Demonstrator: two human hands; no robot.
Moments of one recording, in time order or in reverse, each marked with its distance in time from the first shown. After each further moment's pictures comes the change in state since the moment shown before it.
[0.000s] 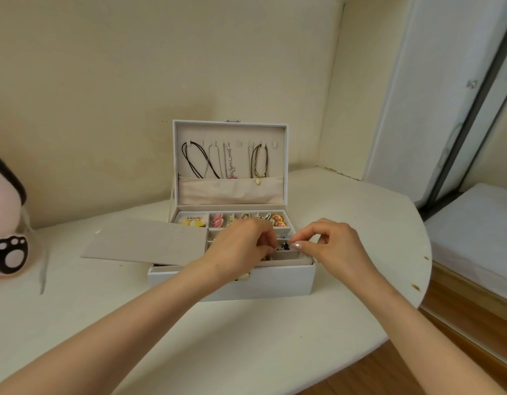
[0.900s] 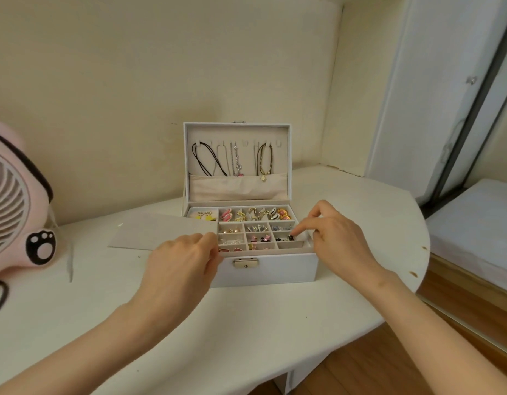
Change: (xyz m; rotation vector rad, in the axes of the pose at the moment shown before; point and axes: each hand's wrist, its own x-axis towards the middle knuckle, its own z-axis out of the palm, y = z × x) left_hand -0.097 -0.023 -0.030 0.466 0.314 -0.086; right_hand -0.014 -0.018 -0.003 -0.537 -0.037 -0.145
